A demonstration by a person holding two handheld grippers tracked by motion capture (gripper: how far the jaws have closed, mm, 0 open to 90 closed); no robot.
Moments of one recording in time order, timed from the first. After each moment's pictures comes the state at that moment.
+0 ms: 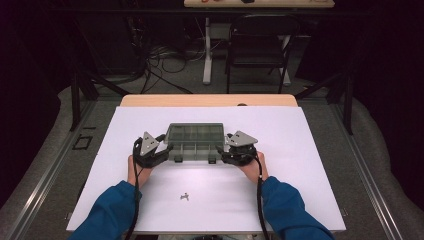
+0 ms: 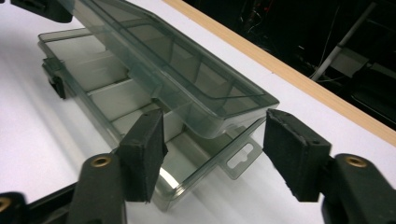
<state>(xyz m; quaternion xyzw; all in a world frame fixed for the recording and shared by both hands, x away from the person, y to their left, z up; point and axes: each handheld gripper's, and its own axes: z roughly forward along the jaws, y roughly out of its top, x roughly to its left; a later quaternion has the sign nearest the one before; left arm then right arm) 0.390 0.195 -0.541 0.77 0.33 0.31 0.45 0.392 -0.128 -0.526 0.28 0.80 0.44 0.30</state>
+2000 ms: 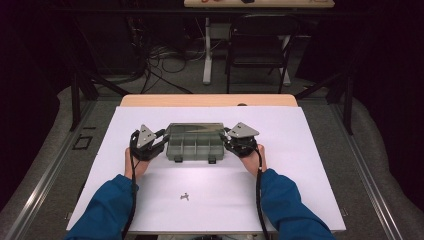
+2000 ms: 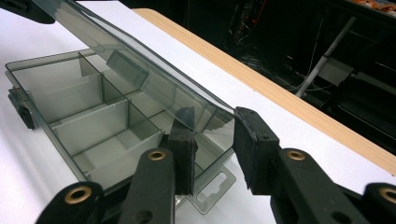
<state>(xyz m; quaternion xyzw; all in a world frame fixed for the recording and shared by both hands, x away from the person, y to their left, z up) 0.406 0.203 -0.525 0.77 0.32 0.31 0.45 0.412 -0.130 -0.516 0.29 0.78 0.46 0.31</state>
